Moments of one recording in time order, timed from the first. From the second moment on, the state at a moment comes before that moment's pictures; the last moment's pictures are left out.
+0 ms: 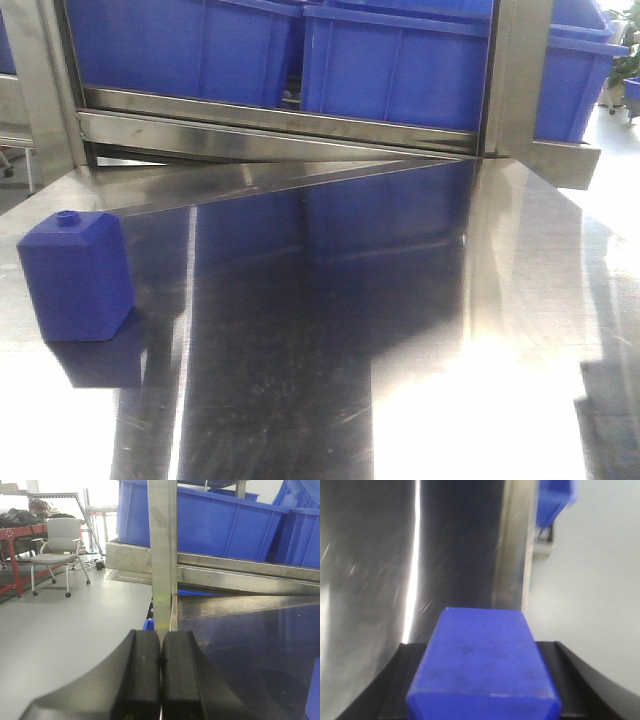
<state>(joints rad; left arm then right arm) 0.07 -0.01 0.01 -0.11 0.04 0.09 0.10 1.01 -0.65 0.05 0.44 0.03</state>
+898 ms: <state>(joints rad) 0.07 -0.01 0.01 -0.11 0.04 0.09 0.09 0.34 -0.33 0.03 0.18 0.02</state>
